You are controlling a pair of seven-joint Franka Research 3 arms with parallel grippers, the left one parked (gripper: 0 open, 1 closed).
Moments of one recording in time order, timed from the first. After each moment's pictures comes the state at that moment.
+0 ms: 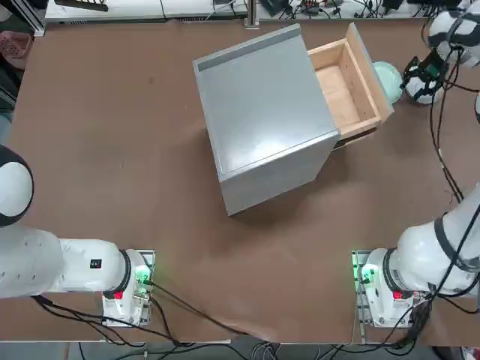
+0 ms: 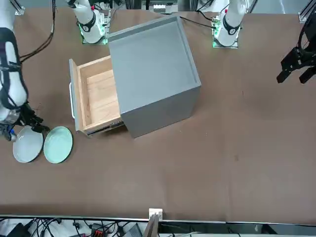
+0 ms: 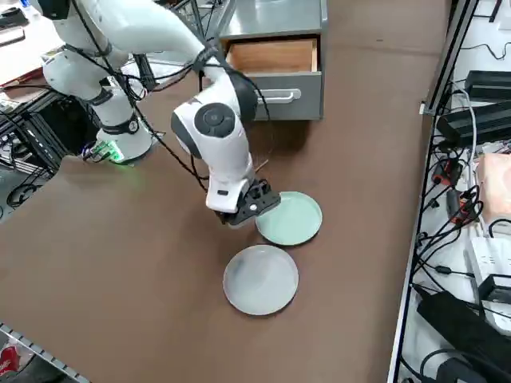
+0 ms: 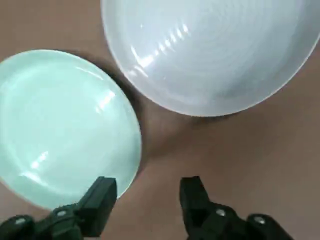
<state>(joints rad) -0.28 0.52 -0.09 -1.86 0.22 2.30 0.16</state>
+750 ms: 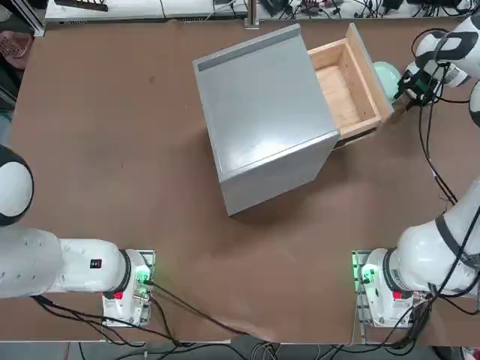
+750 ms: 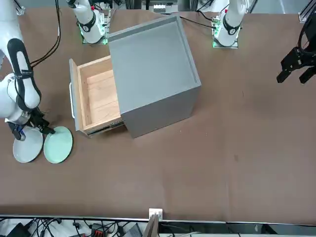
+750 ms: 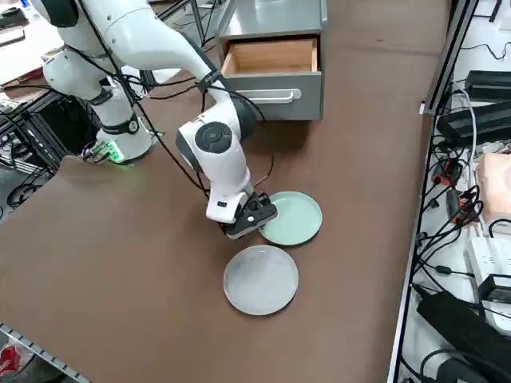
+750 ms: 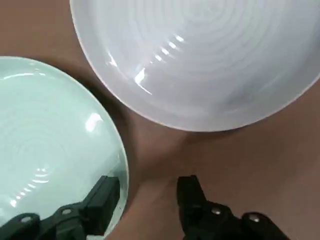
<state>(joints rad) -0.28 0.57 -0.08 -1.90 0.25 2.45 0.18</state>
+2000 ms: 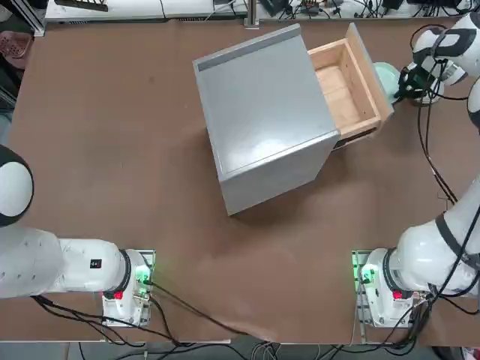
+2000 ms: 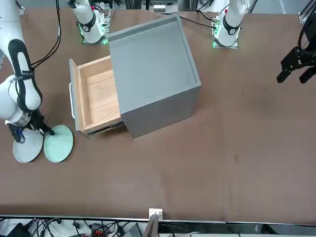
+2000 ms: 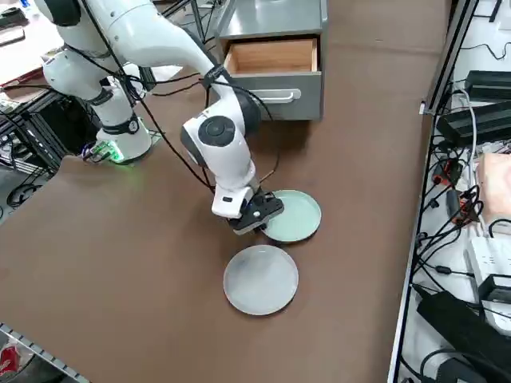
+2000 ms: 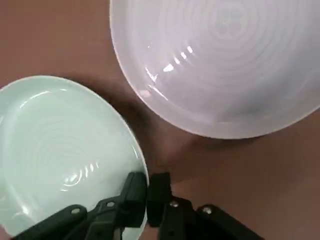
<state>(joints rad) -0.26 0.55 -0.08 -1.88 0.27 2.44 0.18</state>
